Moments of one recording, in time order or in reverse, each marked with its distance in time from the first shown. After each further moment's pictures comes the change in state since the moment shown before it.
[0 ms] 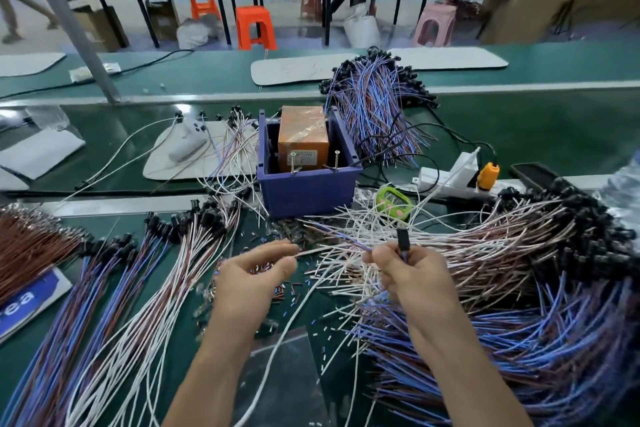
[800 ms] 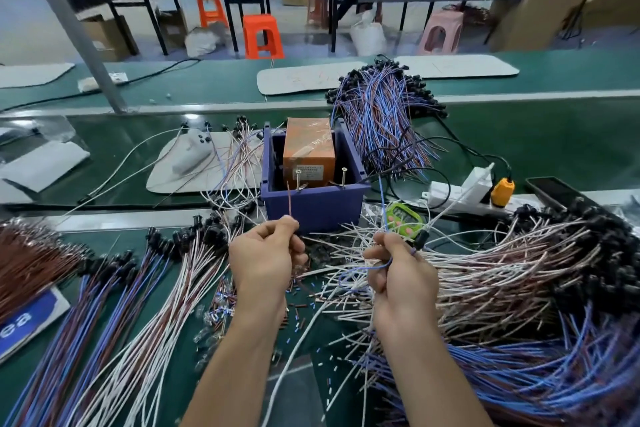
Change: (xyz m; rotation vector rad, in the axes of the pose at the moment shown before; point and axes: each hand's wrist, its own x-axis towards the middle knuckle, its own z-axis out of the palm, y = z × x) left_hand 0.054 0.026 0.039 -0.301 0.265 -0.070; right_hand 0.043 -0.005 0.044 0.488 0.354 0.177
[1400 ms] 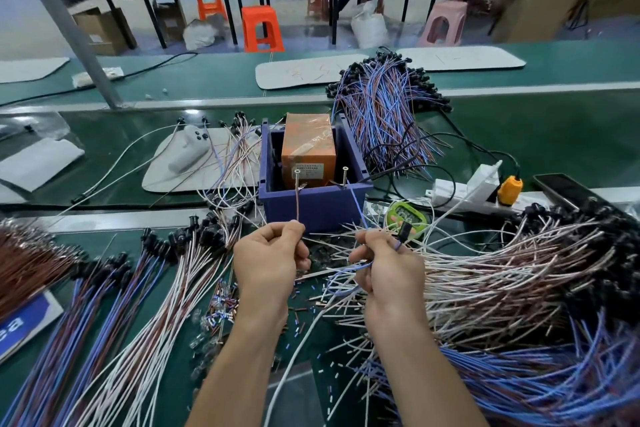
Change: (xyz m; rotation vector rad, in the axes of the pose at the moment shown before) left_hand 0.007 -0.010 0.004 0.035 -0.054 0.051; right_hand 0.011 0.011 0.014 -0.176 -0.032 -0.025
